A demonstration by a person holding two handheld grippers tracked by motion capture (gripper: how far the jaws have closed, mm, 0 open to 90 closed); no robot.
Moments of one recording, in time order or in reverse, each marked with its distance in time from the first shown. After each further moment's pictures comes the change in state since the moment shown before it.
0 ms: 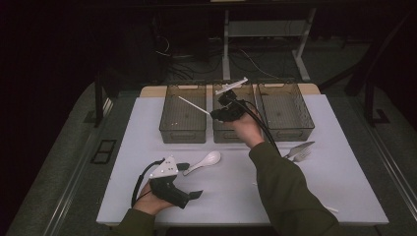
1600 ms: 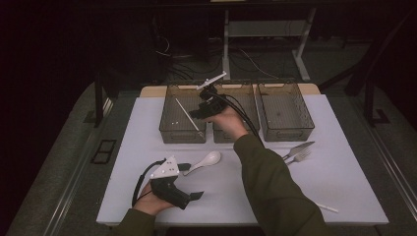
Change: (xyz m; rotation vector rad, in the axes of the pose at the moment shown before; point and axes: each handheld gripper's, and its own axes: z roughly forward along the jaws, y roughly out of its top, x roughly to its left) left arm -0.002 0.002 0.002 0.007 -0.018 0.012; right arm 0.021 0.031 0.025 -0.010 0.069 -0.051
